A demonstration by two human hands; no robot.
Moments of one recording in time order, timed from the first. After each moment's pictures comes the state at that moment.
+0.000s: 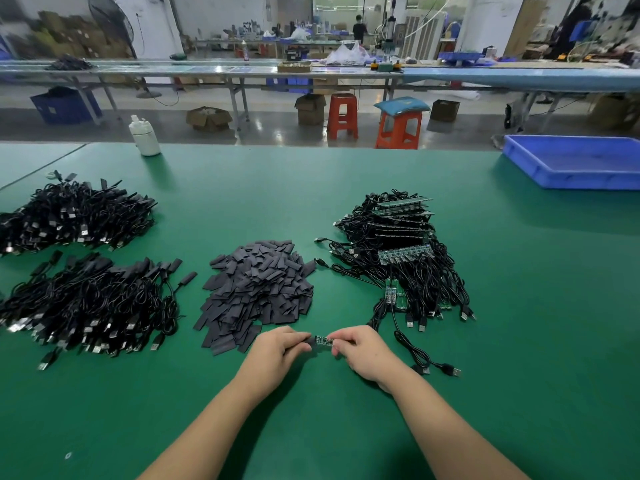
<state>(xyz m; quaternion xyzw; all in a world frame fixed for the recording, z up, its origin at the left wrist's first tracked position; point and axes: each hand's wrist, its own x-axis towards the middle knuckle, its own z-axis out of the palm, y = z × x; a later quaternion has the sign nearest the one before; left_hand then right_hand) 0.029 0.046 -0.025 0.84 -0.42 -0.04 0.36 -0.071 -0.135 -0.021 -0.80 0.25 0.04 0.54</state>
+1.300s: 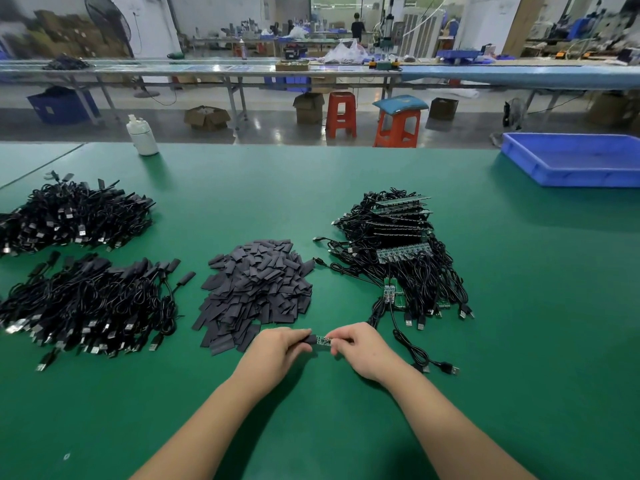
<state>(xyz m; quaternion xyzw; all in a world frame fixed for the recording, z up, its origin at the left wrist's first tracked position) 0.031 0.043 -0.019 0.85 -0.44 -0.04 0.29 -0.072 -0.137 -0.014 -0.86 0.21 0.05 0.46</state>
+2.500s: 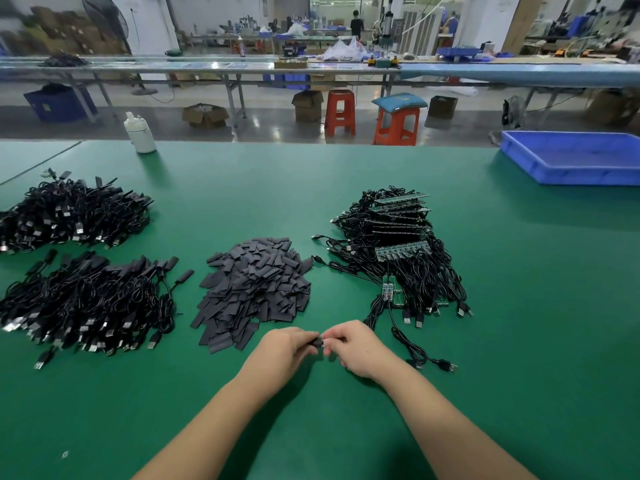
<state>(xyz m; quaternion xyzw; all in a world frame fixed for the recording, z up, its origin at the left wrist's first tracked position) 0.022 0.035 -0.015 0.83 -0.48 -0.06 0.28 -0.069 -0.129 -0.008 -0.85 0.21 0.06 0.47</state>
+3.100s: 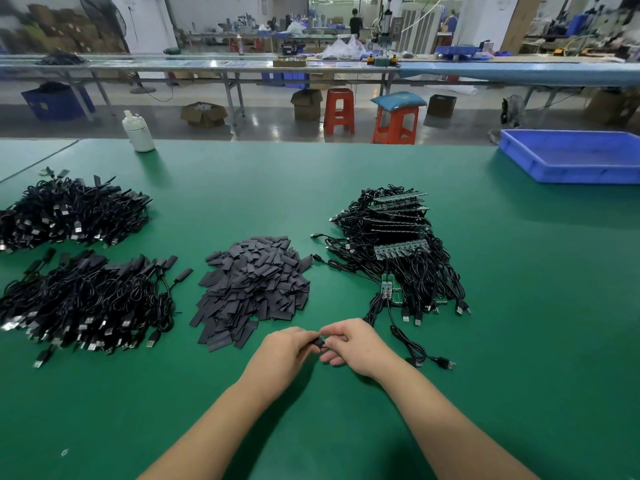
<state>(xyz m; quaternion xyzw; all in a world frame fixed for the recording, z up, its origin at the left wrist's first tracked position) 0.014 0.032 -0.022 0.84 -0.45 -0.04 0.30 -0.071 -0.125 -0.004 -0.78 0.23 0.07 0.57</state>
